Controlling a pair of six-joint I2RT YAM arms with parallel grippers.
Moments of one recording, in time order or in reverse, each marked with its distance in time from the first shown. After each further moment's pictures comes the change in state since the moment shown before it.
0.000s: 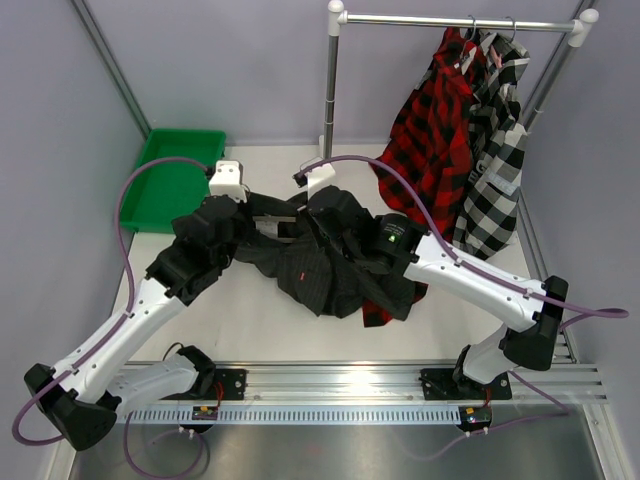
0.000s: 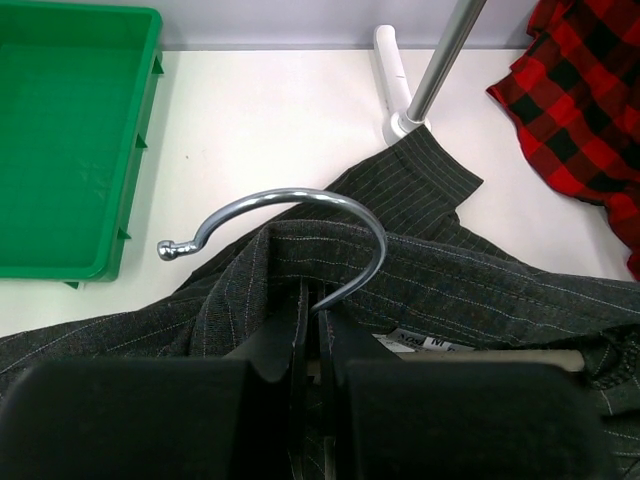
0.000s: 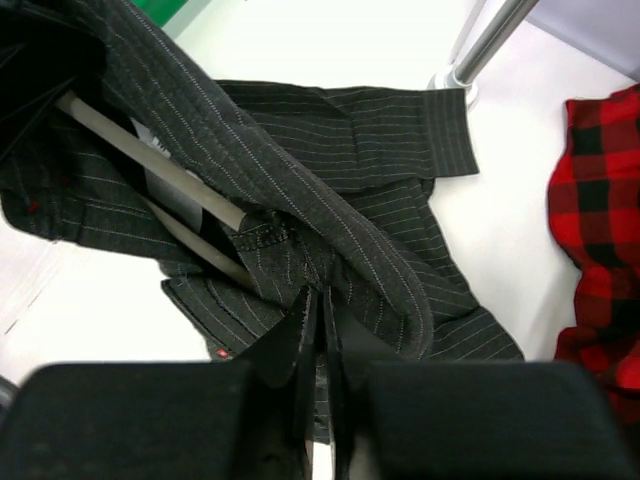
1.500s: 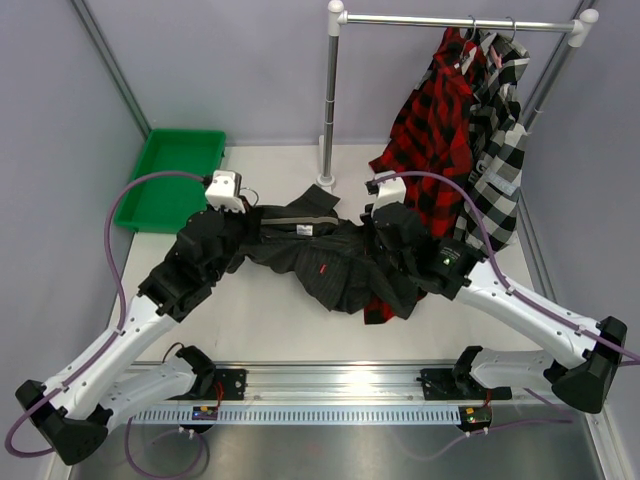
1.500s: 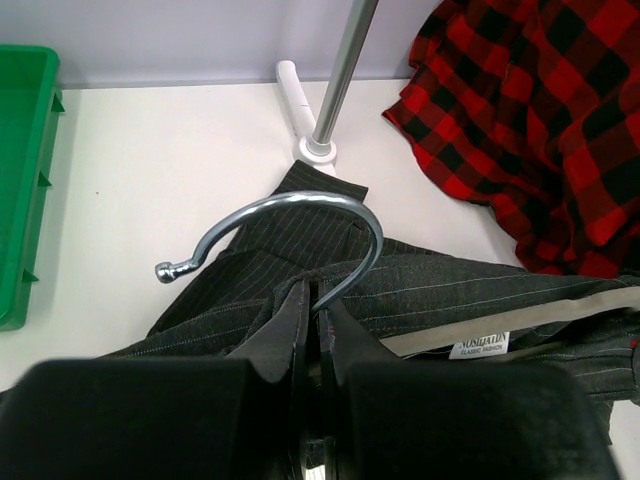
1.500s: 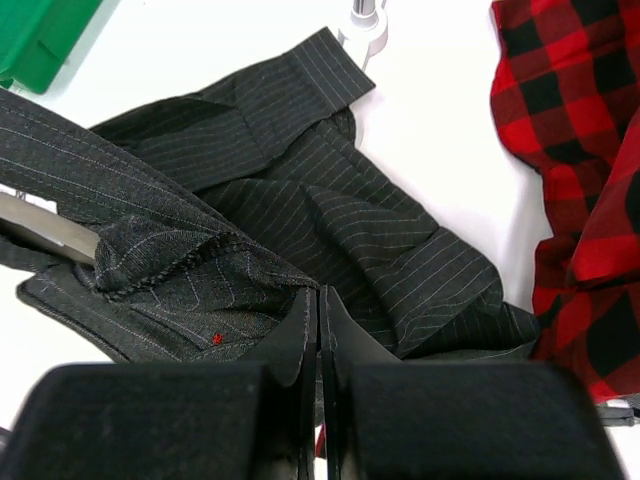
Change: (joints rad) left arm -0.023 -0.113 -0.096 0.132 0.146 -0.010; right arm -0.180 -0.349 -0.451 0.146 -0.031 0.132
